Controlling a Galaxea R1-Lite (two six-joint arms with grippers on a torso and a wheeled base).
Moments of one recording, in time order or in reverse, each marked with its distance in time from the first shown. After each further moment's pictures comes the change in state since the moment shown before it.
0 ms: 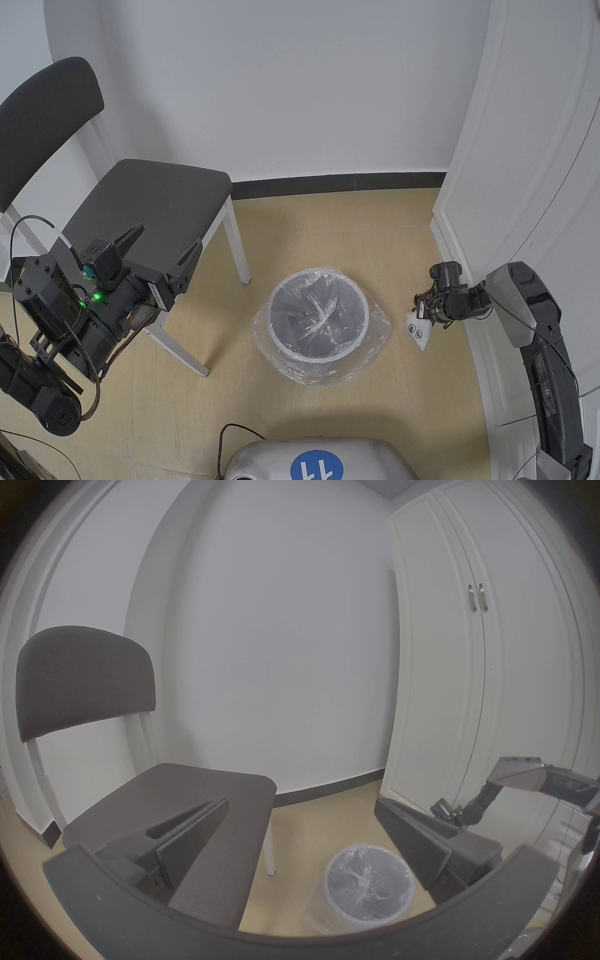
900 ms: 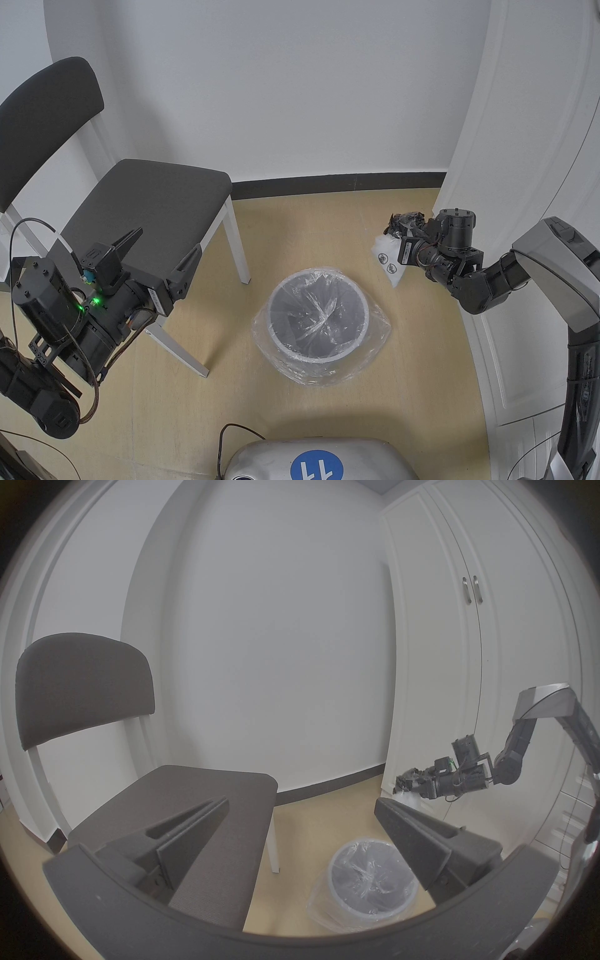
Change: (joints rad) left arm -0.001 -0.008 0.019 0.000 0.000 0.037; right arm 0.198 -0.507 0.558 -0.616 0.048 -0.003
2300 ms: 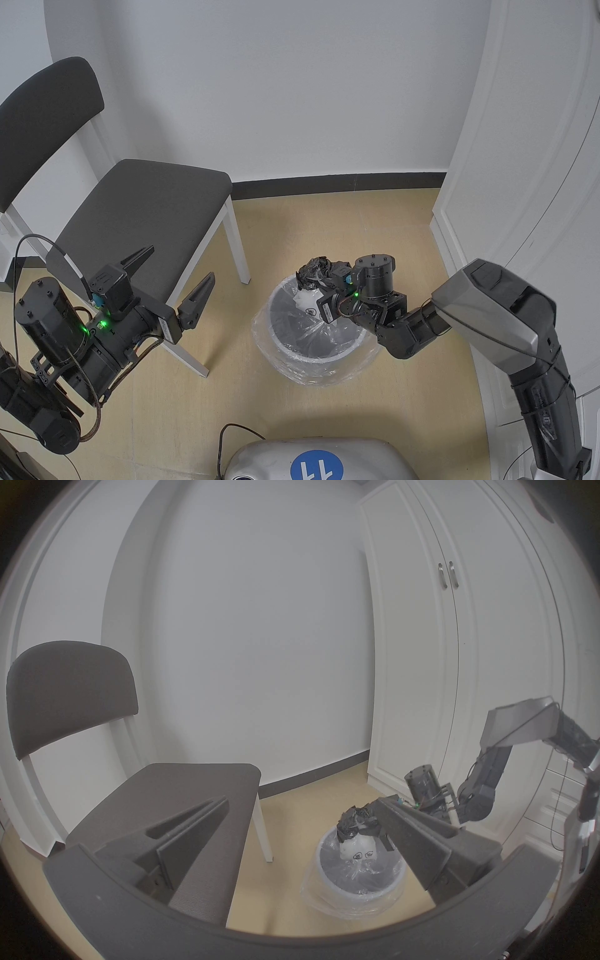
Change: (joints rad) left arm -0.068 -0.012 0.073 0.000 -0.001 0.066; right arm 0.249 0.257 -0.176 -0.013 0.107 -0.400
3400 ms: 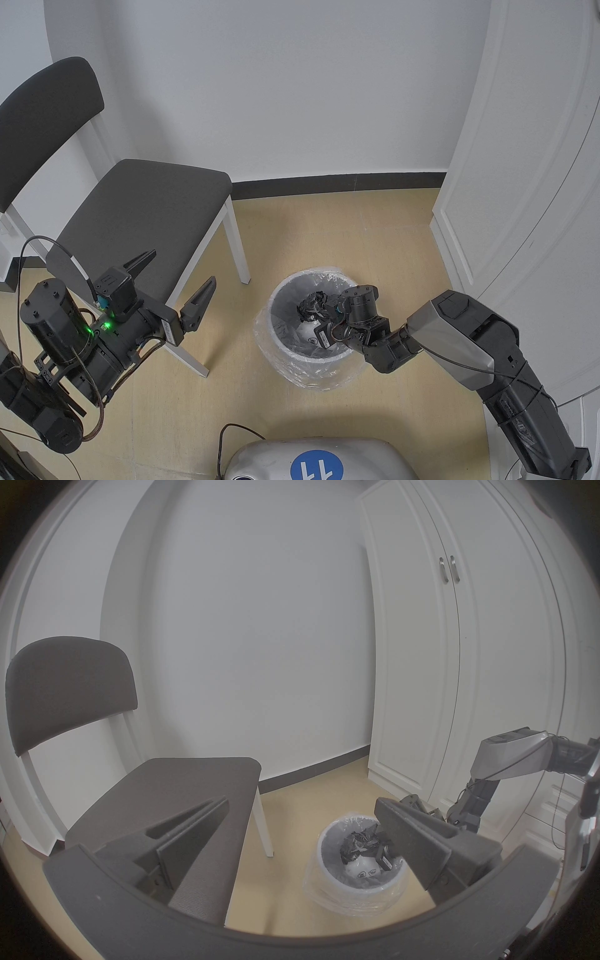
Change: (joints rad) left arm 0.007 0.022 0.001 0.000 0.000 0.000; right arm -0.012 0.238 -0.203 0.115 -0.001 0.005
